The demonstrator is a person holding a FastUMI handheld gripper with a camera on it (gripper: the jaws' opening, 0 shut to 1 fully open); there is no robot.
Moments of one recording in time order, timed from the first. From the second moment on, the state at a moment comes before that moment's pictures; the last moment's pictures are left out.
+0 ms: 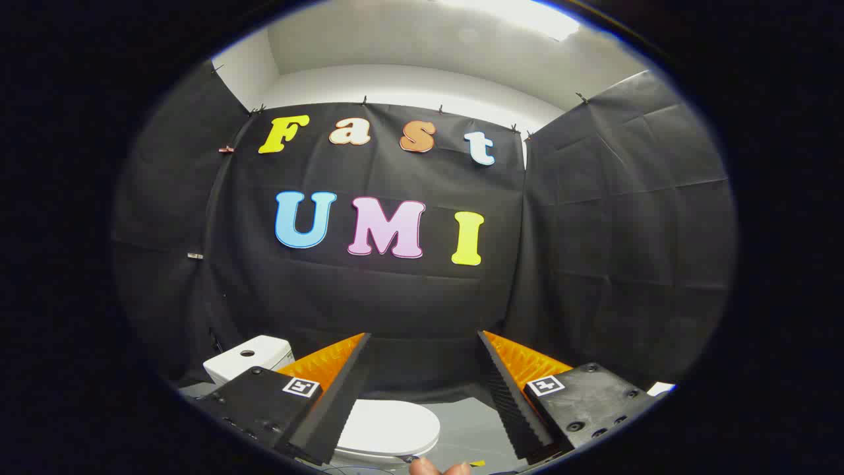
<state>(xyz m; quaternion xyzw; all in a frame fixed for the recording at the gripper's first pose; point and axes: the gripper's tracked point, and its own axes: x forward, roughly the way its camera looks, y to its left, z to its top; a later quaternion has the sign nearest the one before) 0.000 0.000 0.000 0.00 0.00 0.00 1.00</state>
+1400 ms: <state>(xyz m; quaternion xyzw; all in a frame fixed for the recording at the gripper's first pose) 0.004 0.012 0.001 -0.02 -0.02 0.01 1.00</state>
